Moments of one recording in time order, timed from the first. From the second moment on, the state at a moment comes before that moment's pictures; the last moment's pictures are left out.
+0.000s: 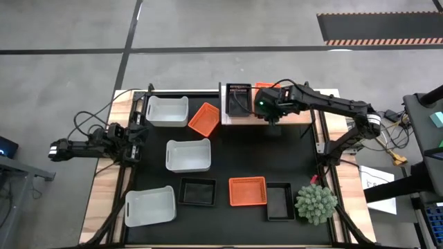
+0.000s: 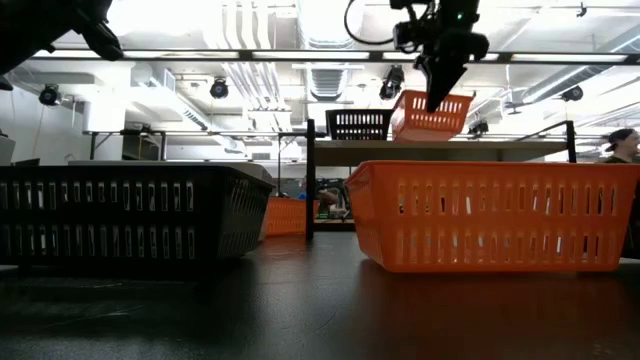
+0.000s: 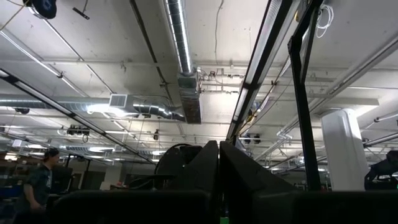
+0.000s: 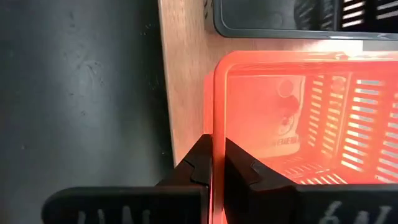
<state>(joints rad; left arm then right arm) 0.00 0.14 0.01 0.84 -0.07 -0.01 -0.31 1.54 1.50 -1.21 0.19 -0.32</state>
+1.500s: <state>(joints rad) 0.00 0.14 0.01 0.84 -0.07 -0.04 -0.23 1.58 1.73 -1.38 0.23 0.04</state>
